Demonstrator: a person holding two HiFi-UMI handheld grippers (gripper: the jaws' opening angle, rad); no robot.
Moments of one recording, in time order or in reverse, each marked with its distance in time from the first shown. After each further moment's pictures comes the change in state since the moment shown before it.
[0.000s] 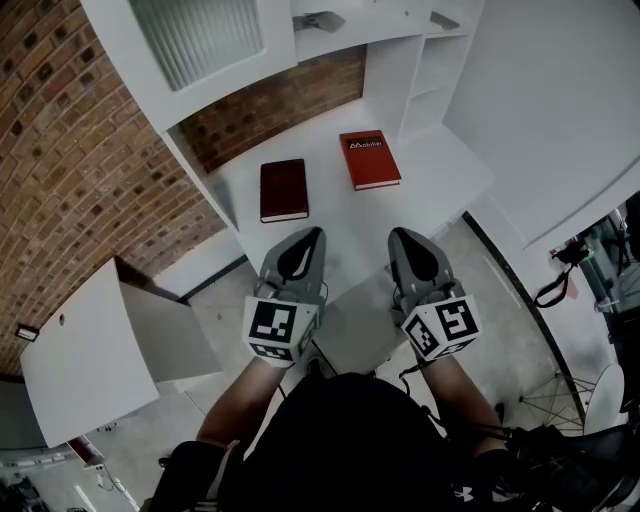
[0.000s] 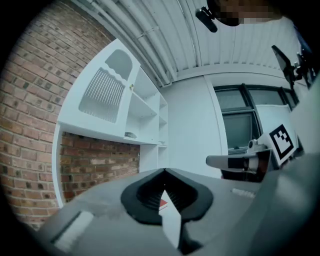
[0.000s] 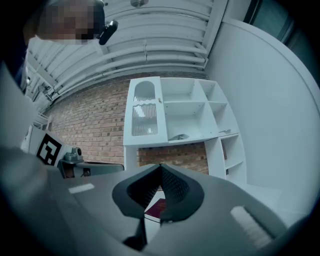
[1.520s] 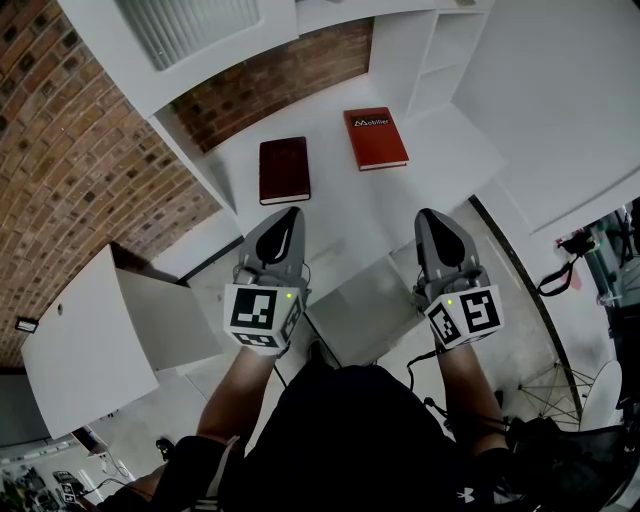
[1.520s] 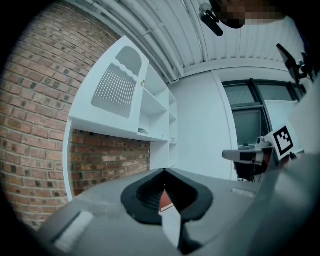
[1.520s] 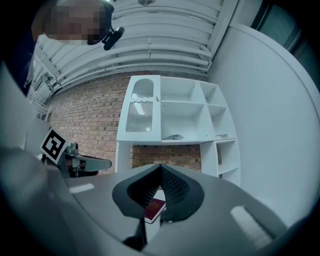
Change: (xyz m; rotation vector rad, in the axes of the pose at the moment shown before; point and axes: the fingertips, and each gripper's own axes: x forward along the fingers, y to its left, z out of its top) left arm 0.005 0.050 -0.019 -0.009 0.031 0.091; right arm 0.007 -0.039 -0.006 -0.081 0.002 -0.030
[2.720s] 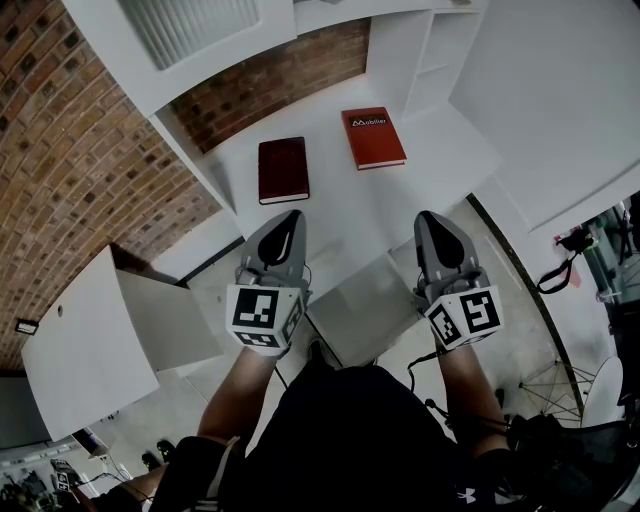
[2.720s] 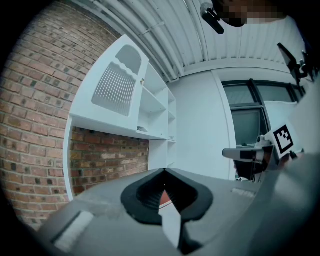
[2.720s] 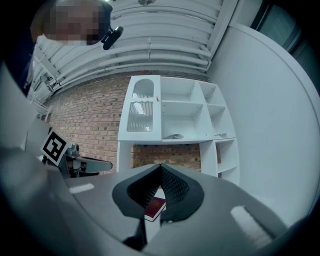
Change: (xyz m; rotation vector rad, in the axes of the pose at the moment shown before) left arm -0.006 -0.006 -0.007 -0.009 0.016 -0.012; right arm -0.011 0.005 -0.001 0.006 0.007 -0.003
